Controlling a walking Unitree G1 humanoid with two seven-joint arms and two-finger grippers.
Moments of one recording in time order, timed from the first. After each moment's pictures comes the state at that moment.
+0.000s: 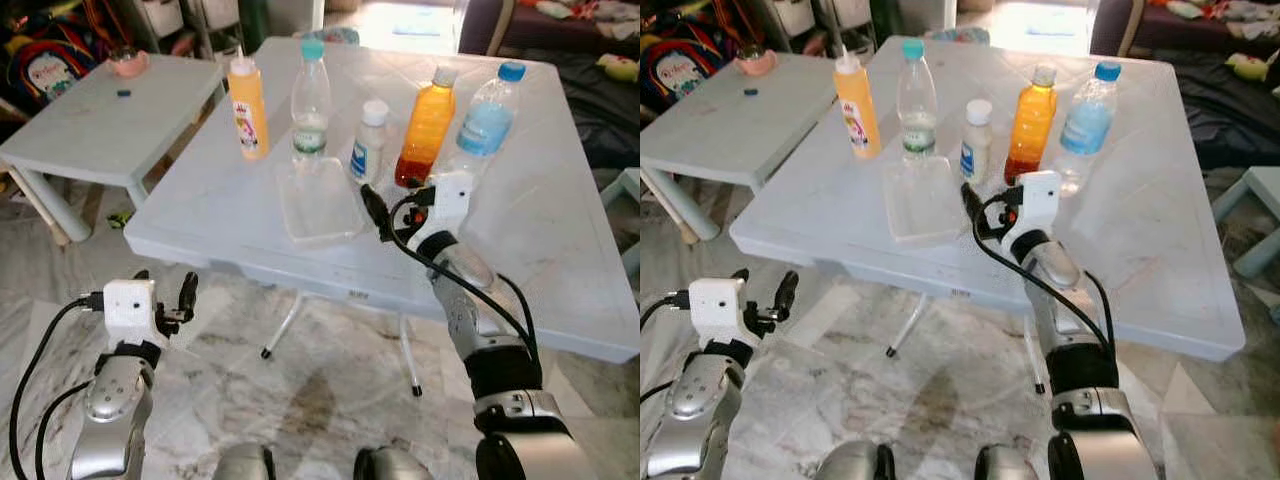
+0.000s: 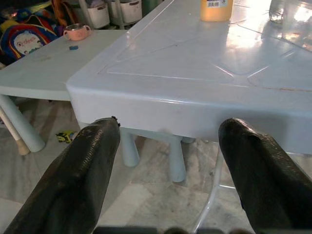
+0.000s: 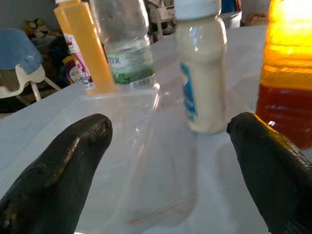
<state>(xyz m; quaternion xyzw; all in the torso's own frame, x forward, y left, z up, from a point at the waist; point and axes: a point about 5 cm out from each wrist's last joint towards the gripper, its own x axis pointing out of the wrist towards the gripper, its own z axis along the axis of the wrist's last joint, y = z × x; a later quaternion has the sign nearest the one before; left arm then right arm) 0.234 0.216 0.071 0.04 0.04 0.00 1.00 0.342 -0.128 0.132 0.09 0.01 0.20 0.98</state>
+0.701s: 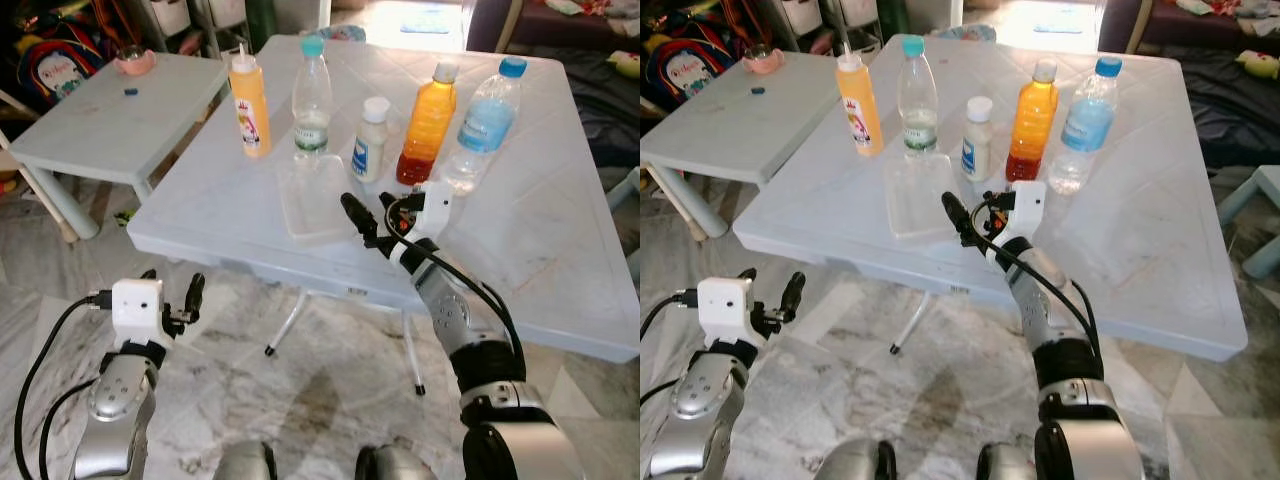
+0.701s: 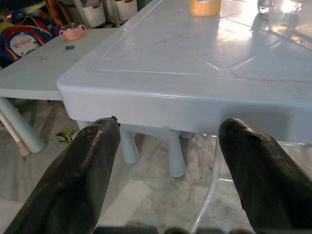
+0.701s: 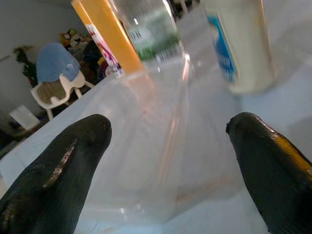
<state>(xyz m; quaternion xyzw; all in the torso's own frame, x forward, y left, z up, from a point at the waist) 0.235 0.210 0.071 0.05 0.05 -0.02 1.00 0.343 -0.114 0.111 0.21 0.06 0.24 0.94</state>
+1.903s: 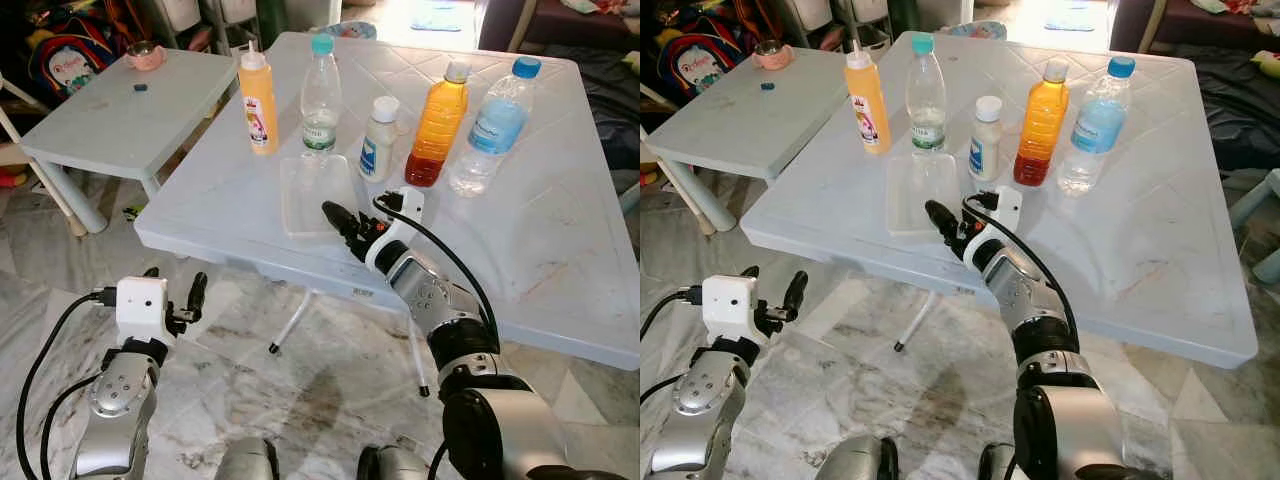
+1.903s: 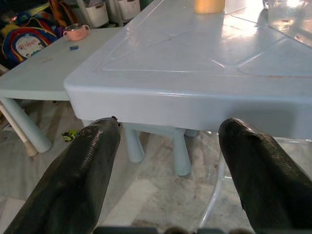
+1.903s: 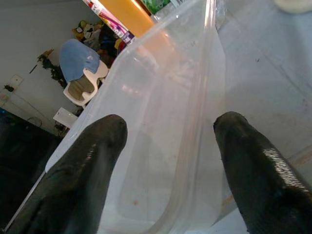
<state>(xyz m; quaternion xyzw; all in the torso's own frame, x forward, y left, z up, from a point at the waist) 0.238 0.208 0.073 0.06 0.05 -0.02 1.00 0.355 -0.088 0.102 0.32 0.14 0.24 0.91</state>
